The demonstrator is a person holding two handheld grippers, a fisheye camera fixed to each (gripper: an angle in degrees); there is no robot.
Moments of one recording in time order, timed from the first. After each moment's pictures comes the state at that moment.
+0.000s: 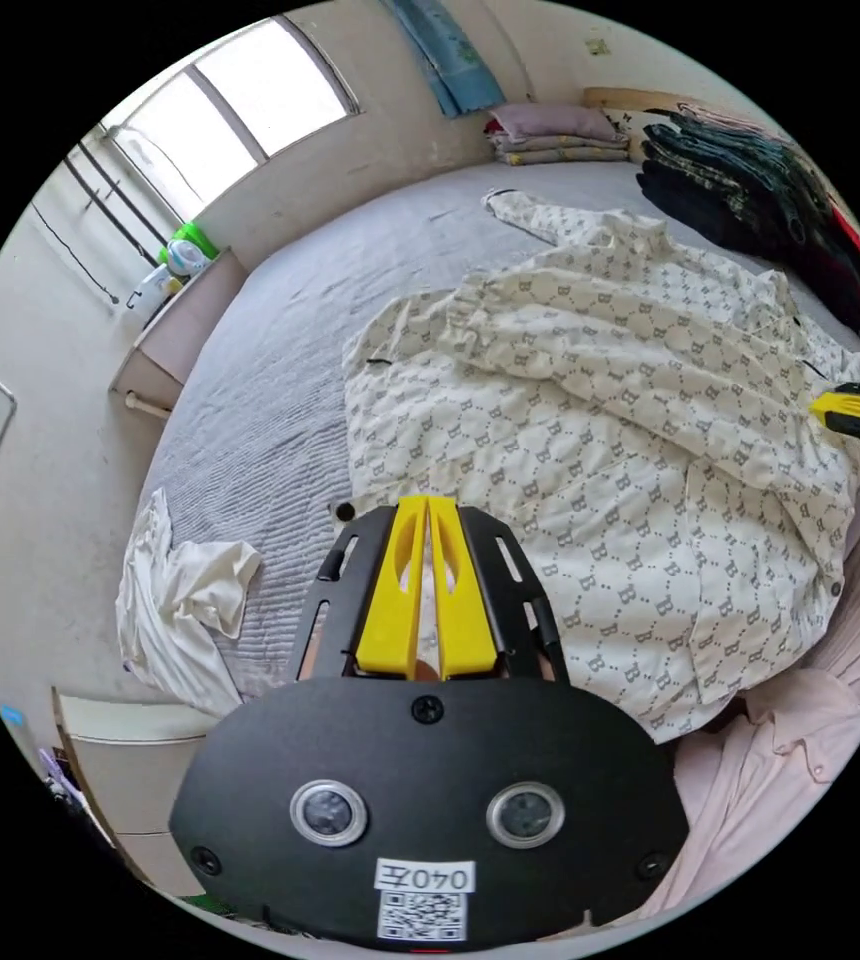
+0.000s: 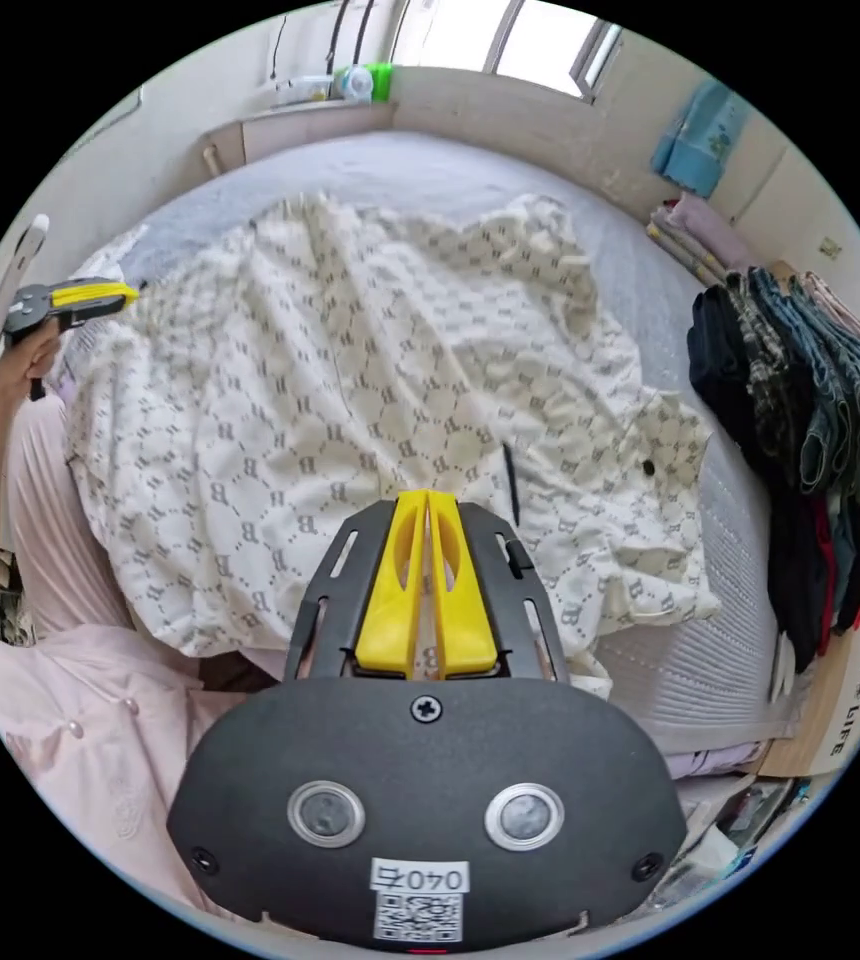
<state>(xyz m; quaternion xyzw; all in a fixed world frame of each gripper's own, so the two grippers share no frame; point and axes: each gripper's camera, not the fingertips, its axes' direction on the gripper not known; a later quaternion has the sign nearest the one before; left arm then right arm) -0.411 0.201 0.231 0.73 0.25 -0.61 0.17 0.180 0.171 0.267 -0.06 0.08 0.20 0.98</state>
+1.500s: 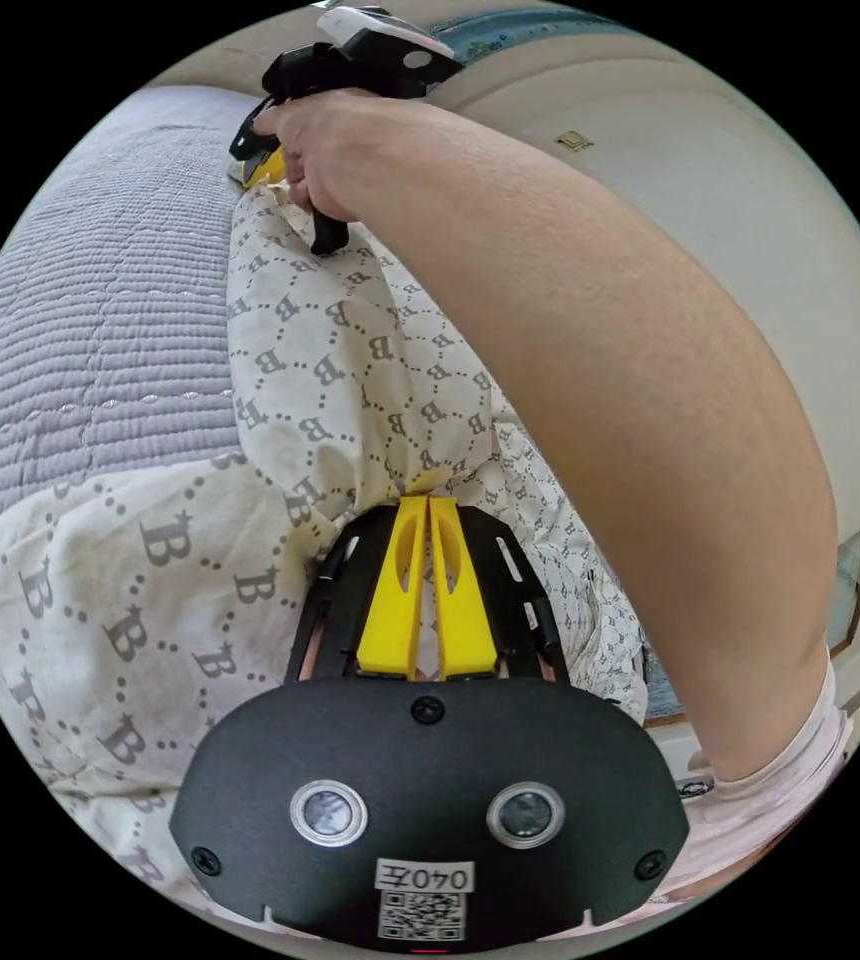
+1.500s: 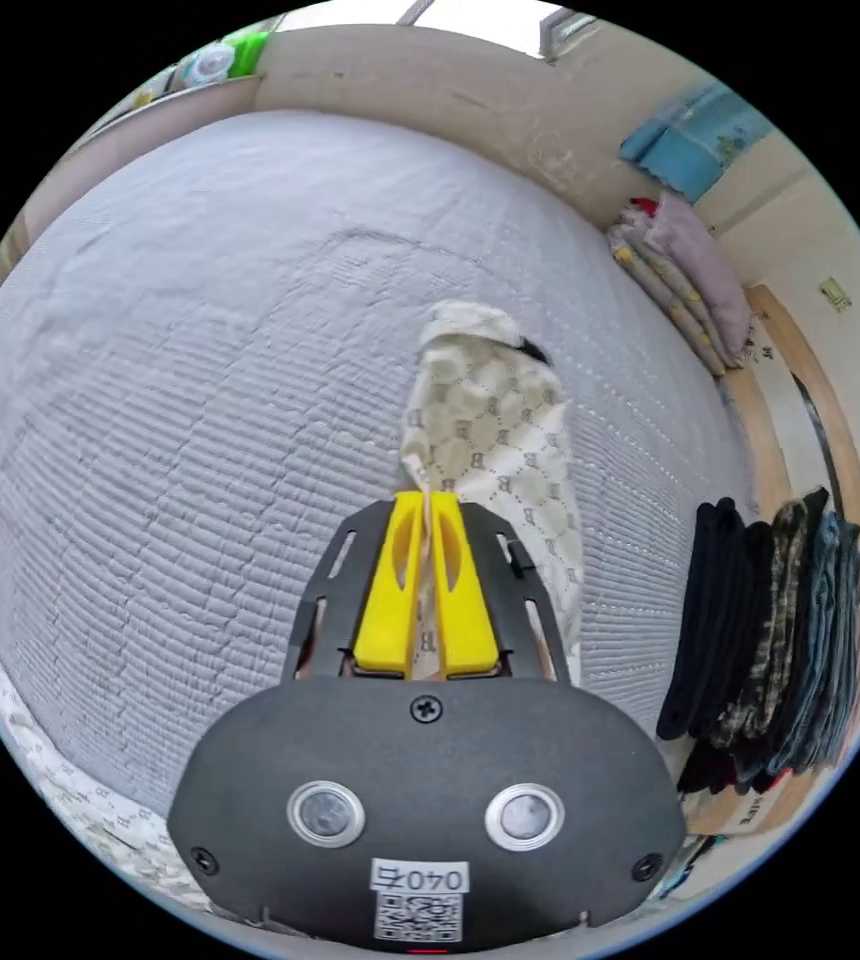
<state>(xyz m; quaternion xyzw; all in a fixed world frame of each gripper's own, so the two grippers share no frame) -0.842 0.406 0.245 0.93 0.34 -0.12 -0.04 0.481 -0.258 0.463 -0.13 0.21 0.28 0.93</state>
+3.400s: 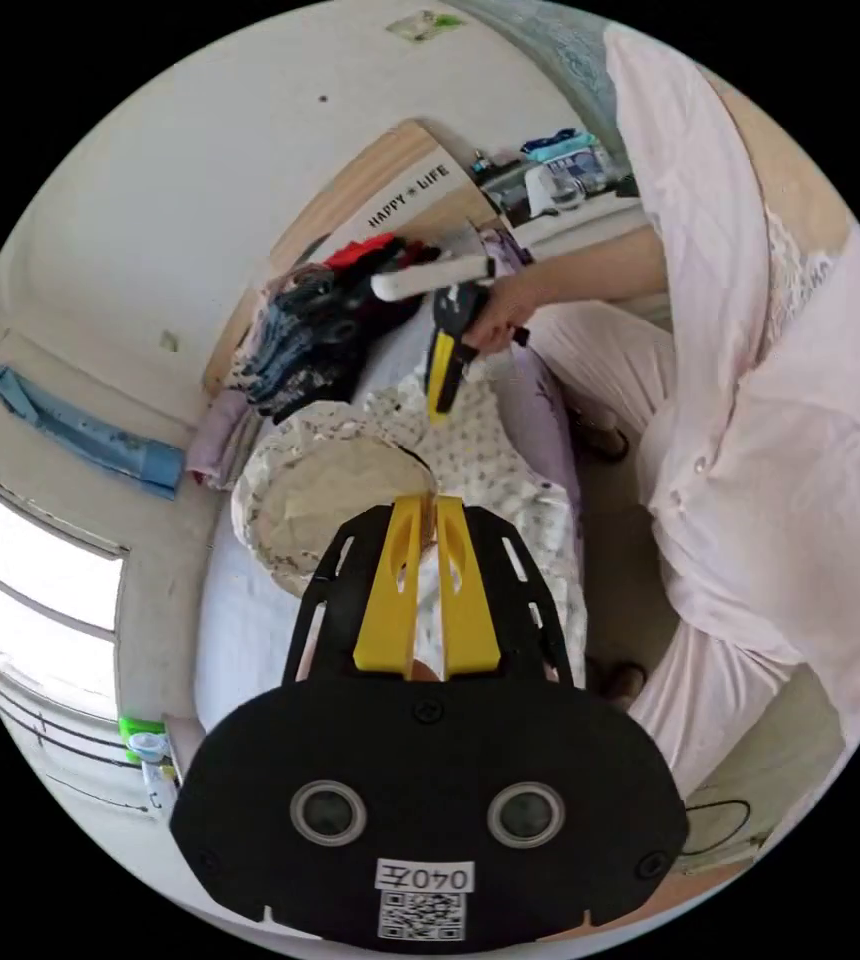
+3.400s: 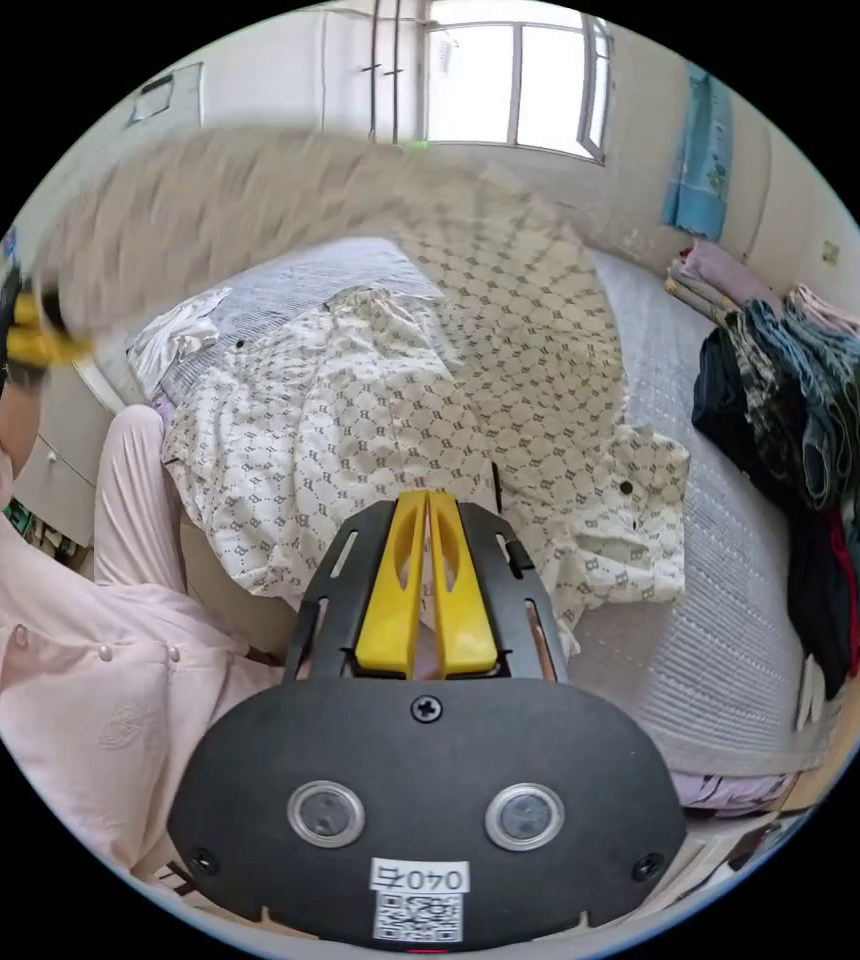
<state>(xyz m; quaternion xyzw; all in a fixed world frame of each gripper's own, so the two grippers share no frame) -0.195 0.212 0.126 0.82 -0.35 -0.39 0.21 0.164 0.276 0.106 0.05 0.01 0.19 0.98</state>
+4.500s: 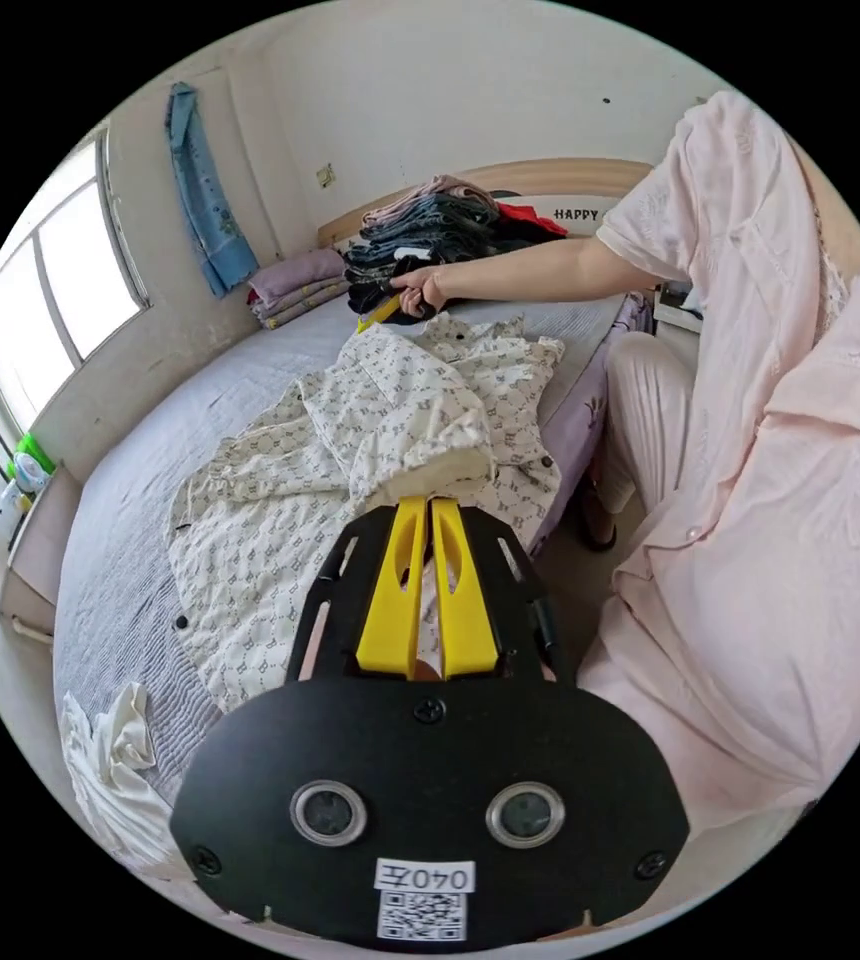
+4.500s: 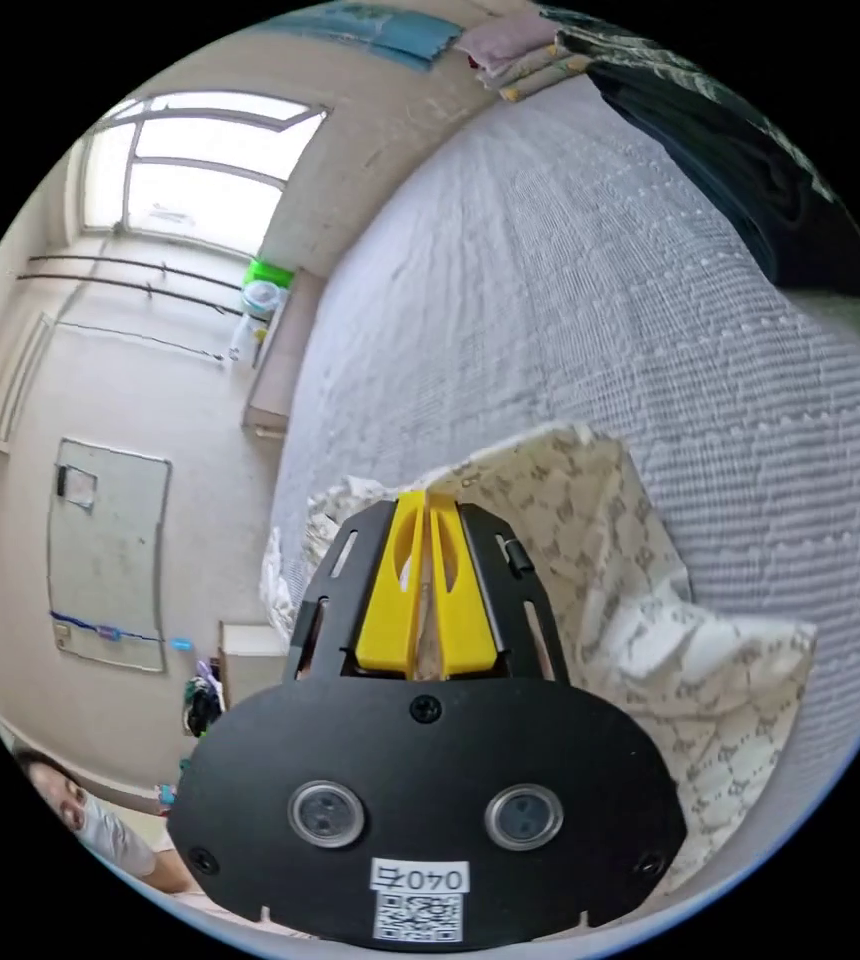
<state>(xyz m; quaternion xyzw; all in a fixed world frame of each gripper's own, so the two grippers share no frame) -0.186 0.006 0.052 0.91 -0.04 -0.41 0.09 0.616 0.161 0.150 0.11 -0.29 0.50 0.81</state>
